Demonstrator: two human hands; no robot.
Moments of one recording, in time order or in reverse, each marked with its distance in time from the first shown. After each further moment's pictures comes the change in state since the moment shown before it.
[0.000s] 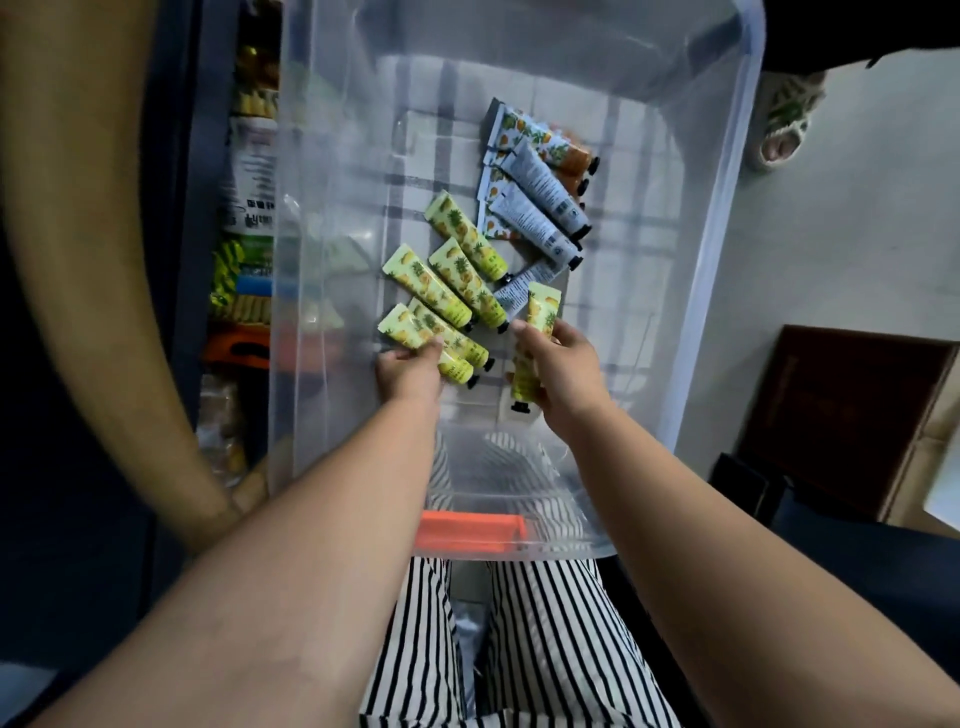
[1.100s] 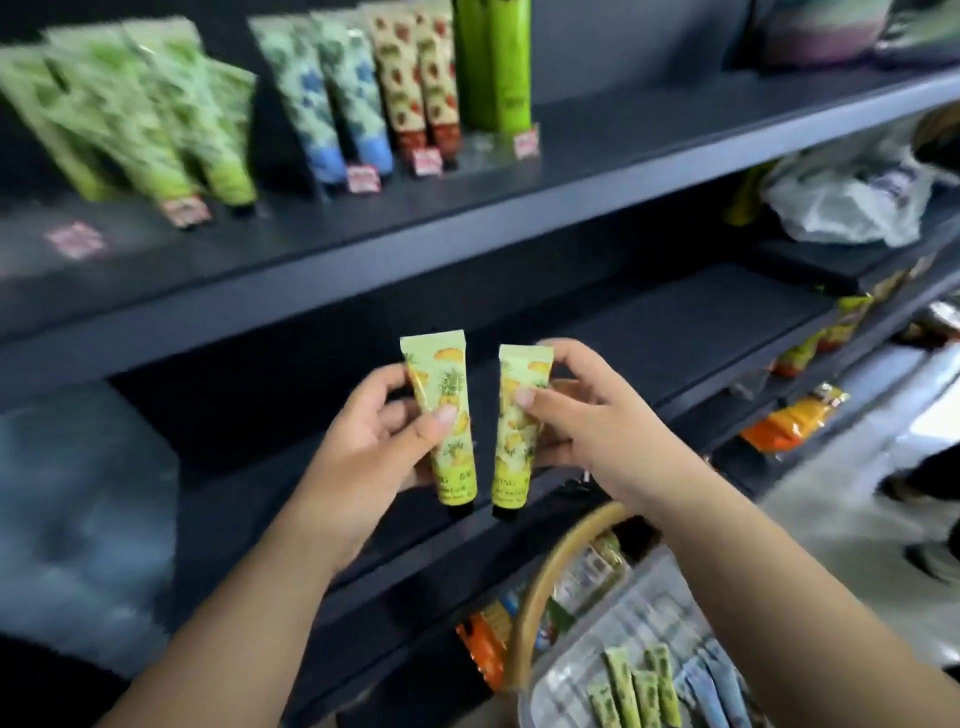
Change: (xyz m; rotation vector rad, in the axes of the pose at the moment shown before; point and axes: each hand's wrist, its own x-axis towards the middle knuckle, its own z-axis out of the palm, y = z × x) left_hand -0.438 0.123 -0.344 -0.468 0.068 1.186; right_hand -0.434 -0.203 0.146 -0.586 -1.269 -0.887
